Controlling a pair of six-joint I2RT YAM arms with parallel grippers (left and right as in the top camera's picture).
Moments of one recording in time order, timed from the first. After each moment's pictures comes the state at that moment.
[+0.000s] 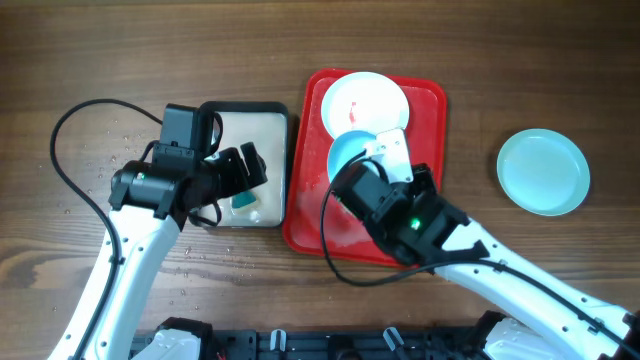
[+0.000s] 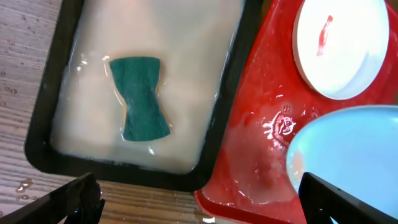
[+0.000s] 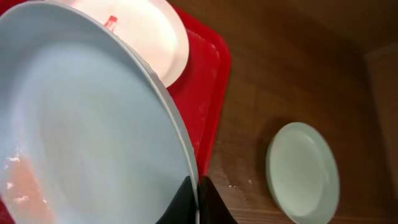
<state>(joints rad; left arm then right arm) -0.20 1.24 1.07 -0.96 0.12 -0.55 0.87 1.35 1.03 -0.86 0.81 0.40</state>
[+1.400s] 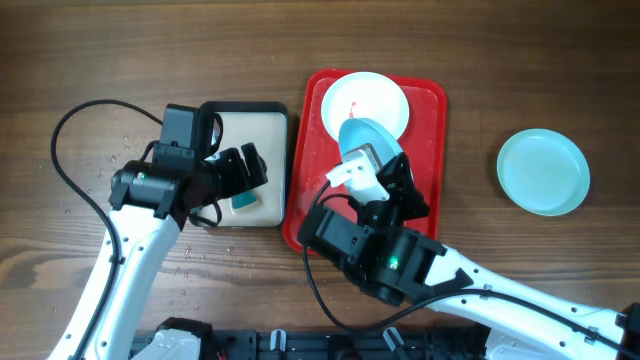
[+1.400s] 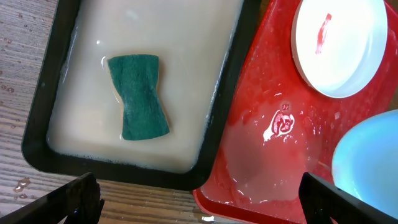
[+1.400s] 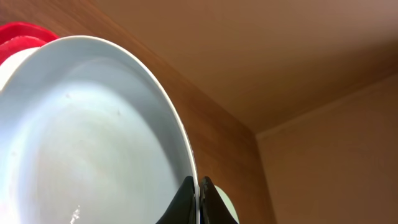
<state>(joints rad) -0.20 1.24 1.07 -0.96 0.13 -0.55 1.09 1.35 1.03 -0.78 1.28 0.21</state>
